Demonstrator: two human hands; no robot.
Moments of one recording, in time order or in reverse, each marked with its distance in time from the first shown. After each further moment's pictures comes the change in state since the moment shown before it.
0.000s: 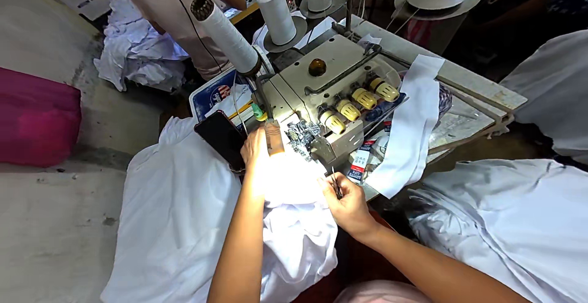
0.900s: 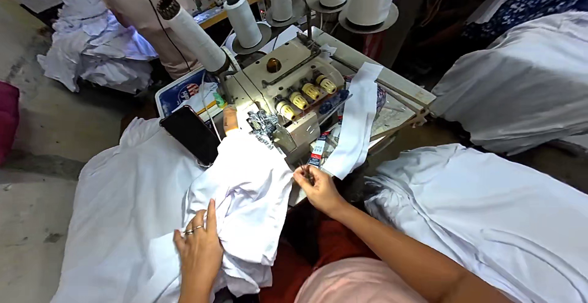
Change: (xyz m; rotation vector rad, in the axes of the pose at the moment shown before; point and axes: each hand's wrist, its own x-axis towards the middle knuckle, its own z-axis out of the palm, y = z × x) left_hand -0.199 -0.091 0.014 0.170 0.179 0.152; right_hand -0.013 0.010 -0.048 -0.071 -0.186 0.150
